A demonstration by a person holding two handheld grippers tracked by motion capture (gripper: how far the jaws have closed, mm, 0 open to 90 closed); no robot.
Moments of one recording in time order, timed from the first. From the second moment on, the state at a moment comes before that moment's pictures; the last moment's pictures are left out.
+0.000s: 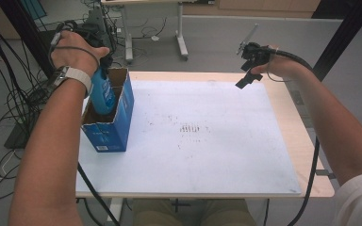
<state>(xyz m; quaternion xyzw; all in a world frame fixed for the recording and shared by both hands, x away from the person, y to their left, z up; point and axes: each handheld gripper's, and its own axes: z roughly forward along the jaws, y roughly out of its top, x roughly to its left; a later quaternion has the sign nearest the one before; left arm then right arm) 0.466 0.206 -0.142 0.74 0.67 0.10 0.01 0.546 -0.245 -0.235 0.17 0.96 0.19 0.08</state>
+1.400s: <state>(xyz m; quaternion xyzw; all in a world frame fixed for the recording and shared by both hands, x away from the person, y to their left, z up) 0.465 0.215 -0.189 0.74 0.67 0.08 0.01 0.545 -0.249 -0.241 0.18 0.96 0.19 0.08</state>
